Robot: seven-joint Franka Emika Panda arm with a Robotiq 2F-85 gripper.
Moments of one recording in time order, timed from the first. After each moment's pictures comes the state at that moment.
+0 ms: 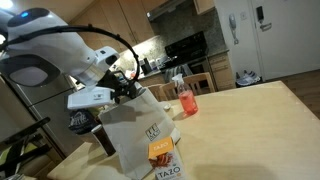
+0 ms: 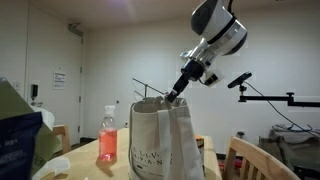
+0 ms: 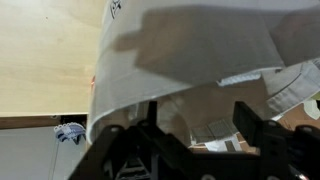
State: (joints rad) arm 0.91 -0.01 -0.82 -2.40 1.07 2.79 -1.29
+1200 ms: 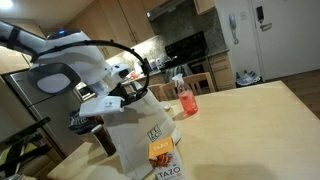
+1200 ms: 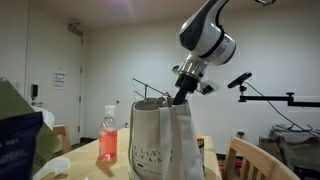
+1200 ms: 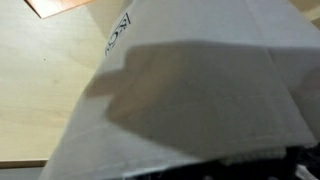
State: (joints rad) arm 0.90 0.21 -0.81 -2.32 0.99 2.67 -1.19
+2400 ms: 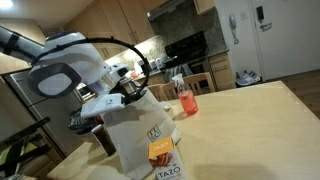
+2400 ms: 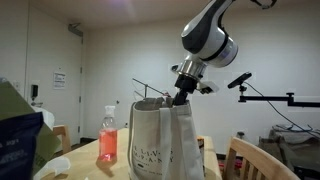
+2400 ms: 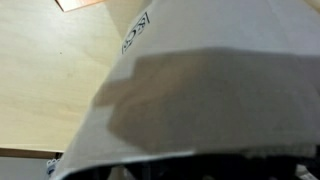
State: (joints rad) arm 0.68 0.18 -0.57 -2.34 0.81 2.78 -1.11
